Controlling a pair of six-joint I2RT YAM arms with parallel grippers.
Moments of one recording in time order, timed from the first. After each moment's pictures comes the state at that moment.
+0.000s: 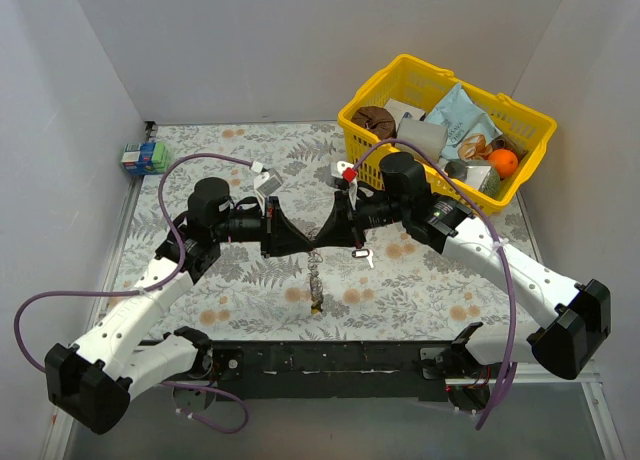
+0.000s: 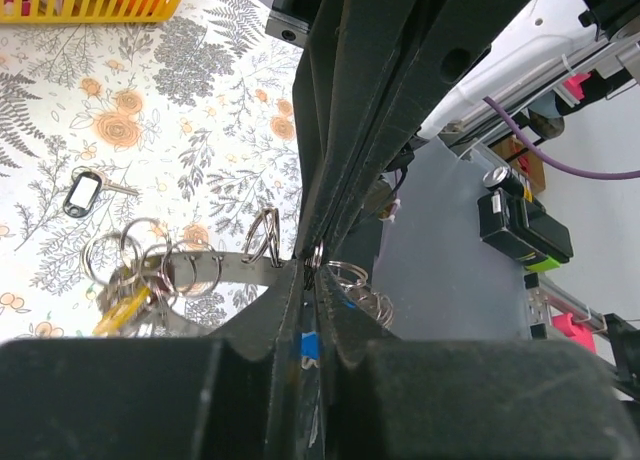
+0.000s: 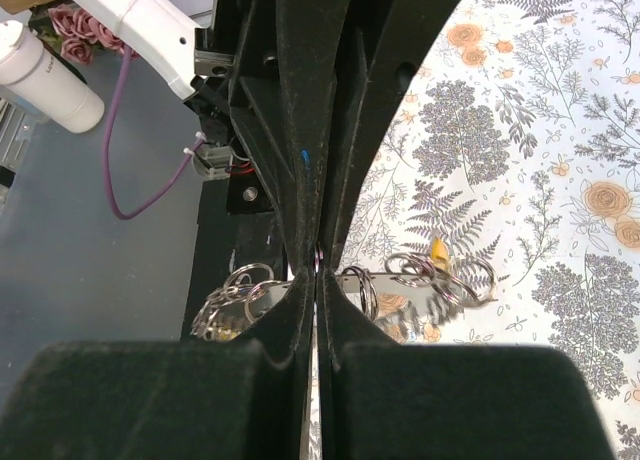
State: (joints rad) left arm -0.49 0.99 0.86 -0.13 0.96 -0.37; right arm 0.77 1.28 1.17 -0.27 -0.91 -0.04
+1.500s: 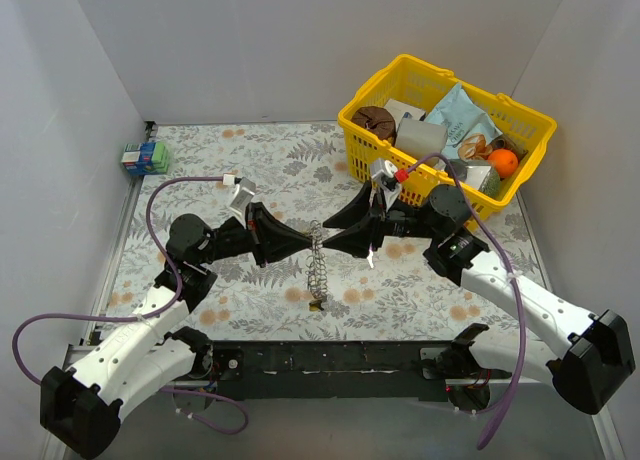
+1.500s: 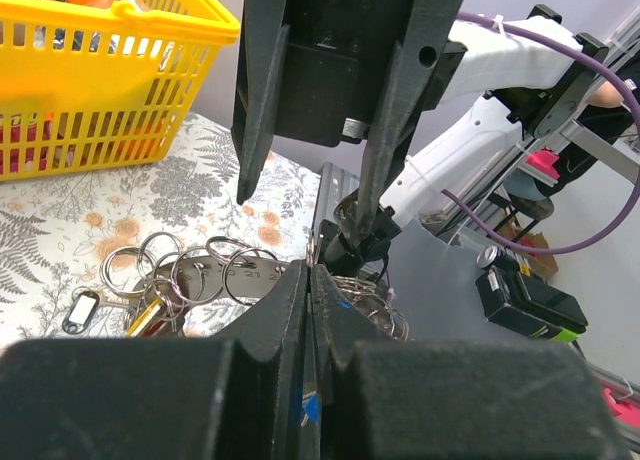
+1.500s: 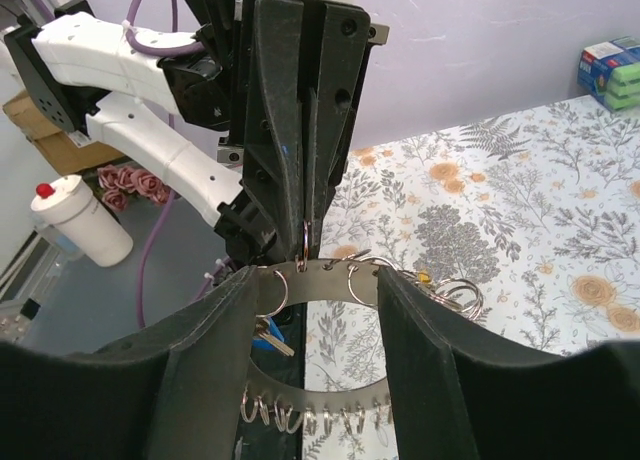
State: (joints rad) left arm -0.51 0.82 0.59 0.46 0.86 -0.65; right arm 0.71 1.07 0.80 0.45 -0.87 0.42
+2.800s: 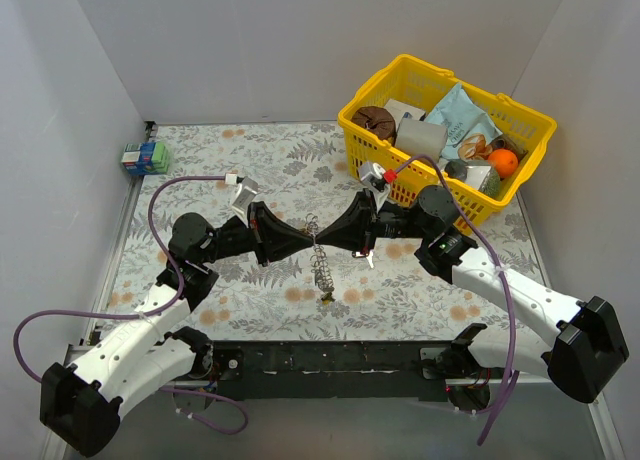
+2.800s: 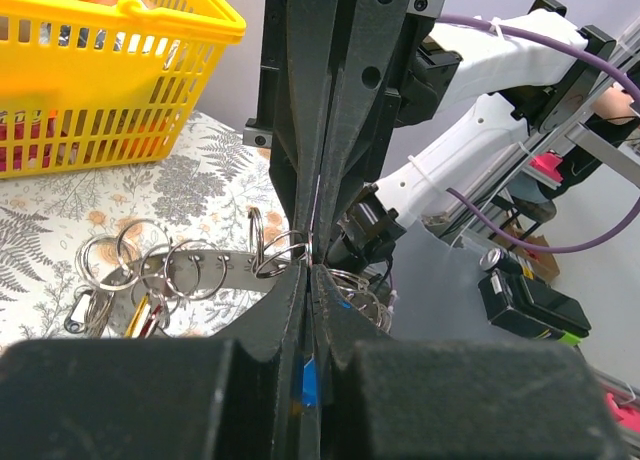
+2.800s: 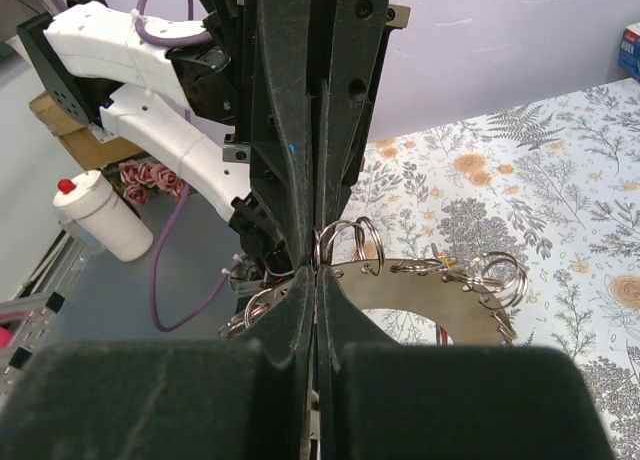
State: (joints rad) left arm -0.53 0.83 0.60 0.47 0.85 -0.65; right arm 0.74 1.14 0.79 0.54 -0.88 0.47
